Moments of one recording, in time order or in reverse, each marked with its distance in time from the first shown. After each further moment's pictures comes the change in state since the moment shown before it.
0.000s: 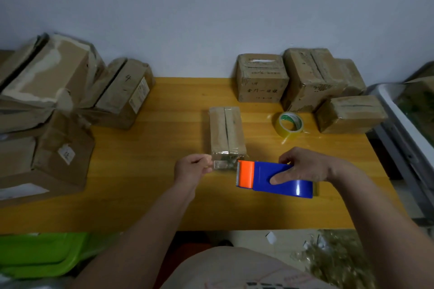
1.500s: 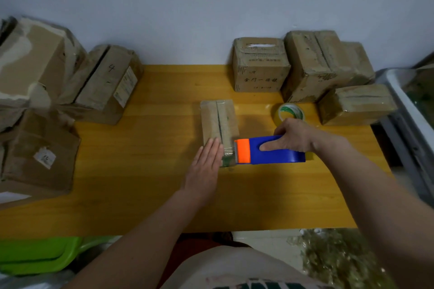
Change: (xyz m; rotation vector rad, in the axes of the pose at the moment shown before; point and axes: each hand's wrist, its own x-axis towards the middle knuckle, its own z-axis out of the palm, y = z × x) left_hand 0.018 -0.020 0.032 1.623 -0.259 0.741; right_hand 0.067 0.000 -0.044 -0.159 0.193 0.128
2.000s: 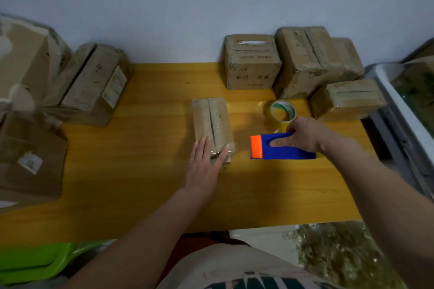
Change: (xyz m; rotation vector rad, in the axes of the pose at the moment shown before) left_hand 0.010 0.015 -0.007 0.034 0.009 -0.043; right_hand -0.005 0.032 -0.007 -0.227 0.148 0.110
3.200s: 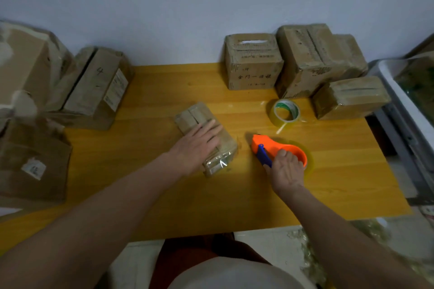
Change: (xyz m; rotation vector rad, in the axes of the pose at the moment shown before) left_hand 0.039 -0.060 -0.037 0.102 -0.024 0.389; right_hand 0.005 -0.024 0.137 -0.143 0.273 0.230
